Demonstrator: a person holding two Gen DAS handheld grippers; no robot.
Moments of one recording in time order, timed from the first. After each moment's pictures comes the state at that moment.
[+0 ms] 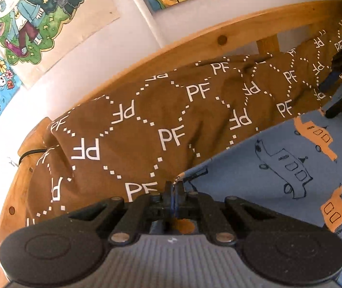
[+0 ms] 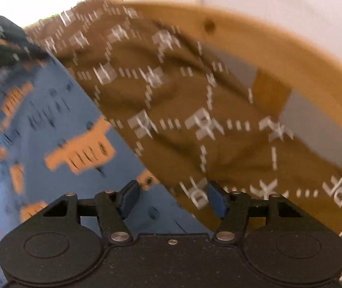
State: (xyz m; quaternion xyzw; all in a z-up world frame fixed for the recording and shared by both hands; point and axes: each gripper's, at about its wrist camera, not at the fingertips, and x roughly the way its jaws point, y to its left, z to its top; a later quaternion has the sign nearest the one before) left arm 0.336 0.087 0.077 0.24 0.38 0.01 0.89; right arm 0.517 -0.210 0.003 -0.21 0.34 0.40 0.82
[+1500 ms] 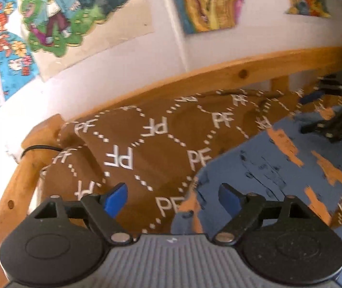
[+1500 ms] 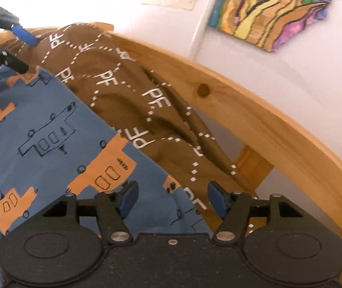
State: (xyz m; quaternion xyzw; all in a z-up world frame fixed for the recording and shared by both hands) left arm 0.329 0.130 0.107 0.17 0.35 -0.02 0.92; right arm 0.493 -0.154 0.026 -0.26 0.21 0.35 0.88
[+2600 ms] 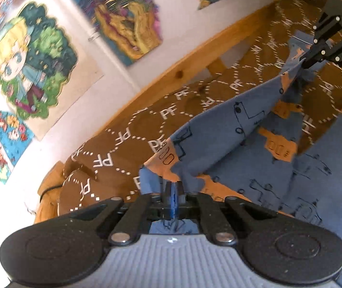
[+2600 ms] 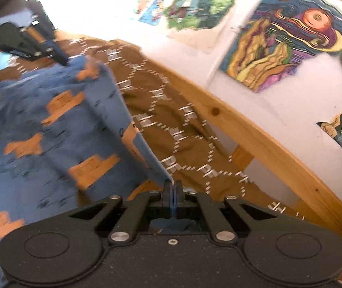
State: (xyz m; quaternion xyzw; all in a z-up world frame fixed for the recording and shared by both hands) left arm 0.218 0.081 0.083 0.35 0.26 -0.07 0.90; right arm 0.299 -0.199 0.024 -0.30 0.12 0.31 0.90
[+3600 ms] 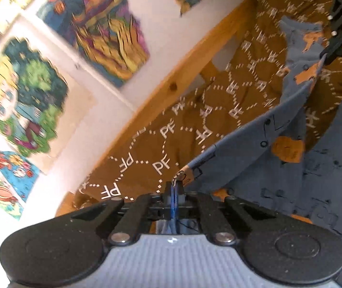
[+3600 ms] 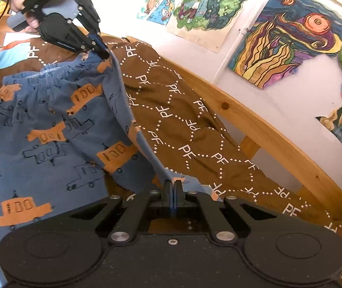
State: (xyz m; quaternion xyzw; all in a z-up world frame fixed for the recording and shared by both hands) left arm 0.219 0.062 0.082 0.42 0.22 -0.07 0.88; right arm 0.254 -0.207 0.011 -0.29 0.12 0.30 0.90
